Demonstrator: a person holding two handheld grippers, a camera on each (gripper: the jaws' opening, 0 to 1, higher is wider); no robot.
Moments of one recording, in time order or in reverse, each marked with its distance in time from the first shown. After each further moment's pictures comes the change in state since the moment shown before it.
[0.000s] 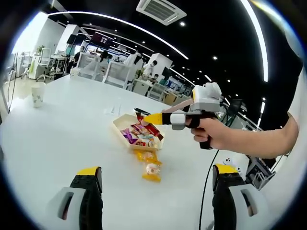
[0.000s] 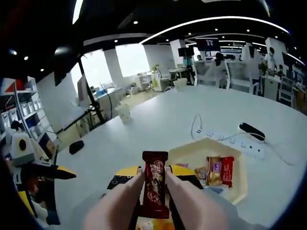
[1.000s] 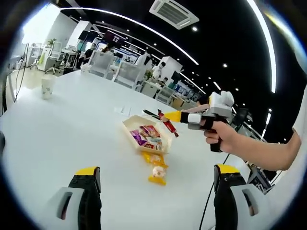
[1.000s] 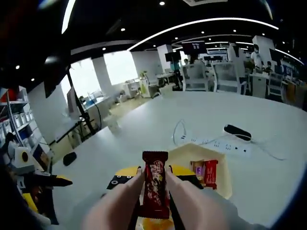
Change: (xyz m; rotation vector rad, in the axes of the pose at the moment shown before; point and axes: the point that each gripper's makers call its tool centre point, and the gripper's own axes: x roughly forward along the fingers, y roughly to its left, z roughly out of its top) left arm 0.000 0.019 0.002 -0.097 -0.018 0.052; right arm -0.022 -0.026 0.018 0.081 -0.063 -0.091
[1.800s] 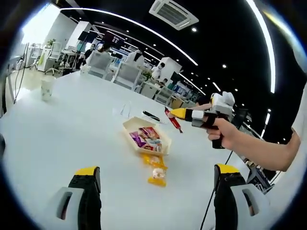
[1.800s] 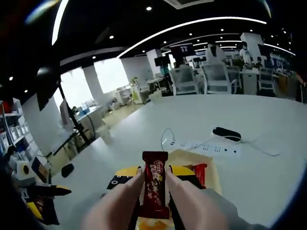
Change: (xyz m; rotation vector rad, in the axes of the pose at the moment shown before) left arm -0.002 -0.004 0.005 0.013 0.002 -0.020; right arm -0.011 -0.024 0.017 0.081 -0.044 -0.057
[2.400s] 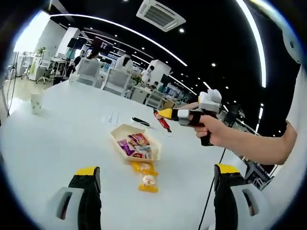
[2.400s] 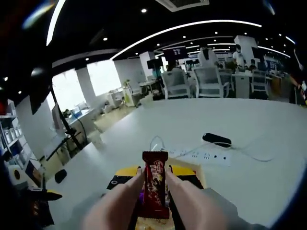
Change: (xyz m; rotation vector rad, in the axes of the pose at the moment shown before) left arm 0.002 -0.026 0.014 0.059 -0.038 -0.065; right arm 0.001 -0.024 0.022 0.009 -0.029 -0.081
